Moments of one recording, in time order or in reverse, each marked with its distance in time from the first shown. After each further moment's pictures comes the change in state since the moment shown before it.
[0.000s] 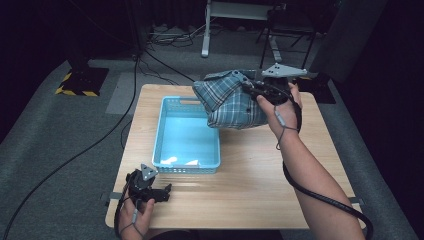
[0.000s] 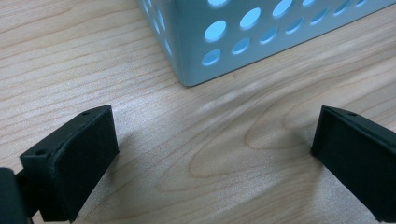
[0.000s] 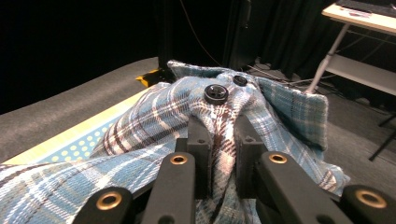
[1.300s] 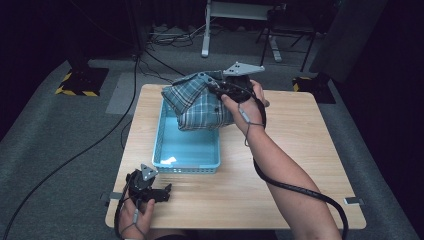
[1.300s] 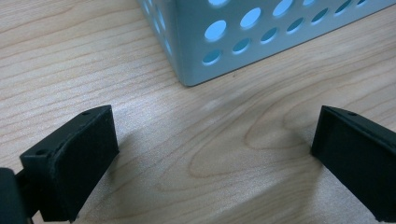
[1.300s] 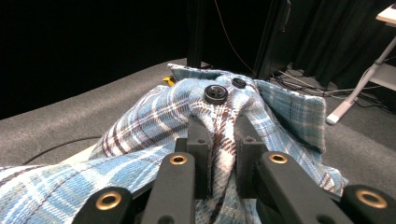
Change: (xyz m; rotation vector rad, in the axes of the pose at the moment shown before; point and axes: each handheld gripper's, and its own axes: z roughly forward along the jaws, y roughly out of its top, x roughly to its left) left arm 0.000 0.000 0.000 -0.001 0.001 -0.002; right arm 0.052 0.018 0.061 -0.002 0.107 -0.032
